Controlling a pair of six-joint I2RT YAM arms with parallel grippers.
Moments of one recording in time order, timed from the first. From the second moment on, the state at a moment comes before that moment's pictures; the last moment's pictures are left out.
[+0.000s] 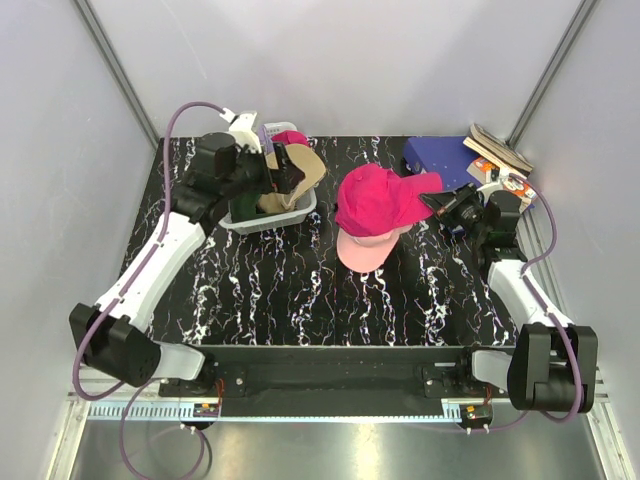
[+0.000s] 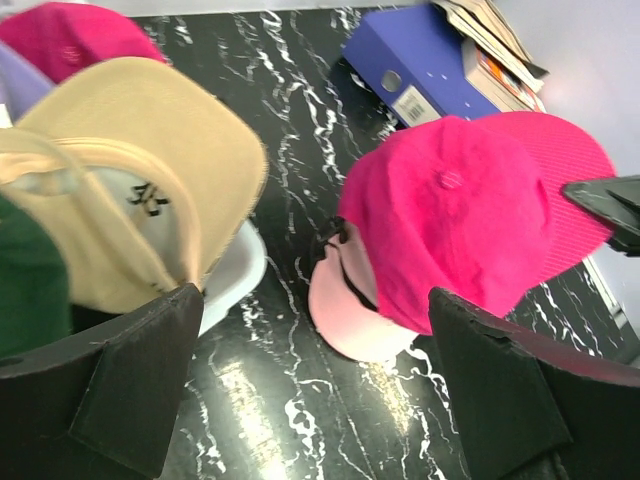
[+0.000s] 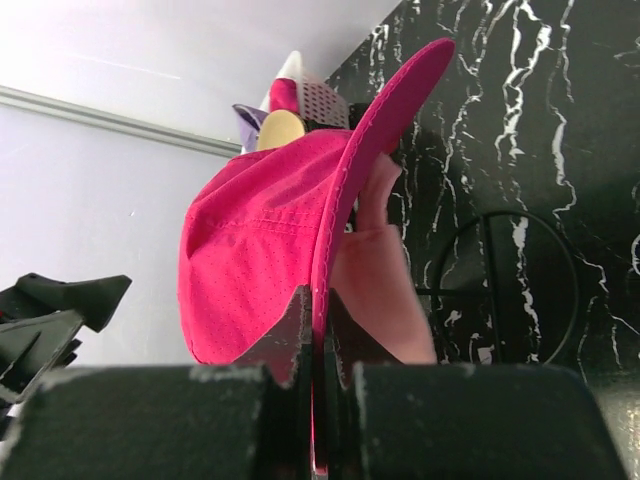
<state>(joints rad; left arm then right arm) -0.36 1.34 1.33 -0.33 0.25 -0.34 -0.05 1.20 0.68 0.33 -0.51 0.99</state>
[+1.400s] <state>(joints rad) -0.44 1.48 1.41 -0.30 0.24 -0.35 -0.06 1.37 0.68 0.20 -0.42 0.78</state>
